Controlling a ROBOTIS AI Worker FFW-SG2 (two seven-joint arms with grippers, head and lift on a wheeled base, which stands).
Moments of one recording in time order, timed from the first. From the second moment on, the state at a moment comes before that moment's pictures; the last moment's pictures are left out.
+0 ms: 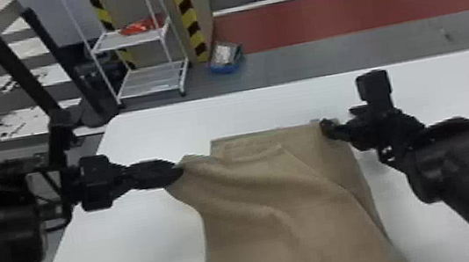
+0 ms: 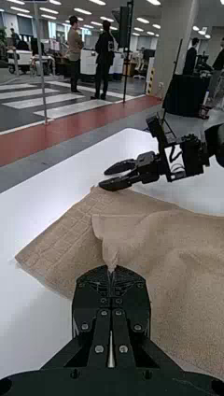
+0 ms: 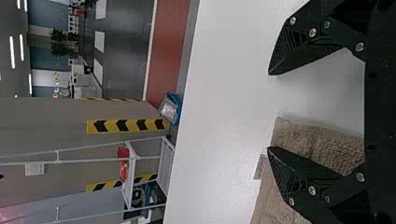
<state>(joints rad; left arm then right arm) -0.04 0.44 0.28 -1.80 -0.12 0.58 -1.44 -0.58 0.00 0.34 -0.75 -0.14 0.19 0.14</state>
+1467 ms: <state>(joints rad) -0.13 0.50 0.28 -1.61 -0.12 0.55 -1.34 -0.14 -0.08 0.02 -1.41 -0.10 0.45 0.13</state>
